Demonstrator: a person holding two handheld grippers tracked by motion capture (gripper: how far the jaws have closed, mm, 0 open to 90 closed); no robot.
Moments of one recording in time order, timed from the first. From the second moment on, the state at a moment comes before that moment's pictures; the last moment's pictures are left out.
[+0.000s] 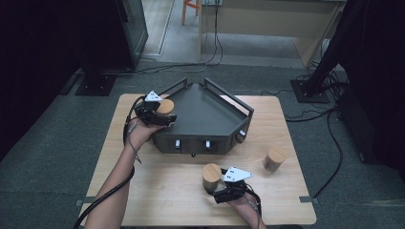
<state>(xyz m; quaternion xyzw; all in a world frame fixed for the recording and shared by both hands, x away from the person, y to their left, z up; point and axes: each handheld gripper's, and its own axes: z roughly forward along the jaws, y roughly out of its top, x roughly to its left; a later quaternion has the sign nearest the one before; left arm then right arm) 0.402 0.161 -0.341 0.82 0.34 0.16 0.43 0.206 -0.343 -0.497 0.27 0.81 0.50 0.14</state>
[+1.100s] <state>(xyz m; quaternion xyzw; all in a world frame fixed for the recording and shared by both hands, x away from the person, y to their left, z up) 0.371 0.185 -0.347 0.81 0.33 0.17 0.46 0.206 -0.342 -0.498 0.27 0.81 0.50 0.14</state>
